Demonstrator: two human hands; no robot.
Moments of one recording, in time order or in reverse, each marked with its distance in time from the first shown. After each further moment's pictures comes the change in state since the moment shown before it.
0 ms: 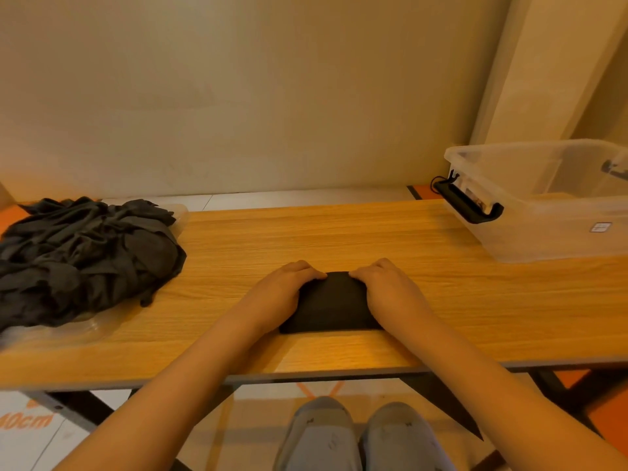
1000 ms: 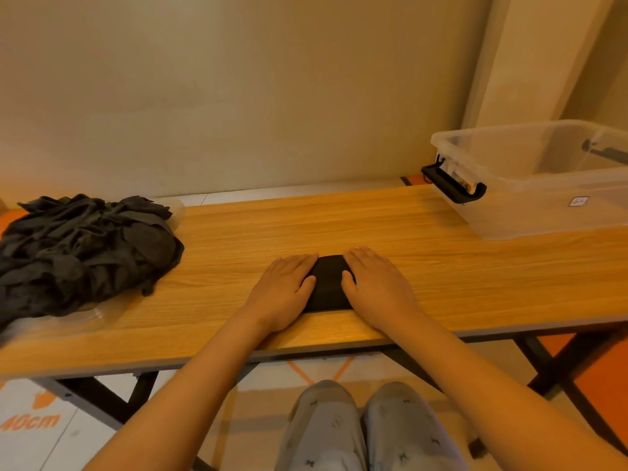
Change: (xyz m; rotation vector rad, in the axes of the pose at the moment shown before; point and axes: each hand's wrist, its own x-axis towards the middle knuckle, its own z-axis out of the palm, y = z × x) left_hand -0.015 0.018 0.020 0.049 -0.006 -0.139; right_hand -0.009 0.000 0.033 -0.075 0.091 -0.036
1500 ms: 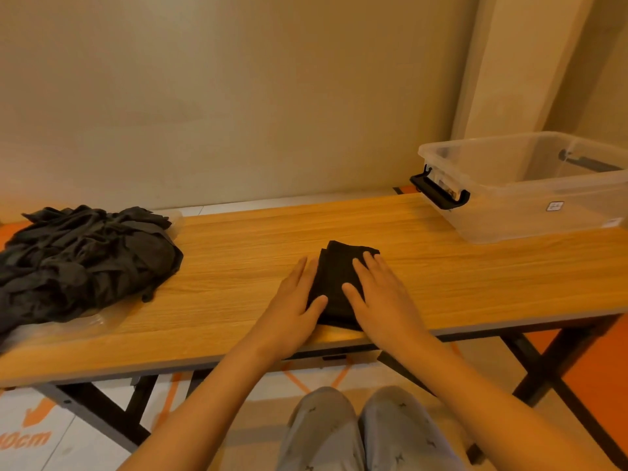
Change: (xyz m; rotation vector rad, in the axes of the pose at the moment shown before) left_hand -0.039 0.036 0.004 -0.365 0.036 0.001; right_hand -0.046 -0.002 -0.013 0.125 0.069 0.084
